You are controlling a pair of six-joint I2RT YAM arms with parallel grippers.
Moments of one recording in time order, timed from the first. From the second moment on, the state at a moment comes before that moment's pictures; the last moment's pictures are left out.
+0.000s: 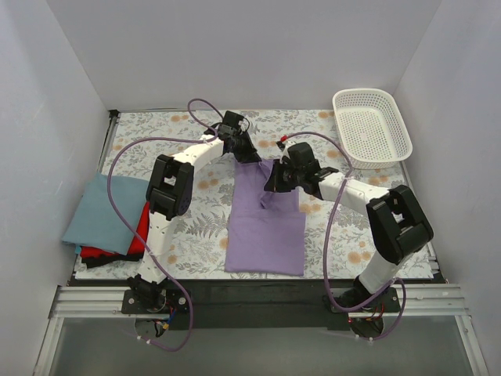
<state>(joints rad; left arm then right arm) -0.44 2.33 1.88 -0.42 0.31 -0.83 0.56 1.66 1.01 -0.05 -0.30 0.48</state>
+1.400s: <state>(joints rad) -0.34 2.27 1.80 -0.35 0.29 -0.77 0.63 1.81 1.19 -0.08 -0.25 0.48</state>
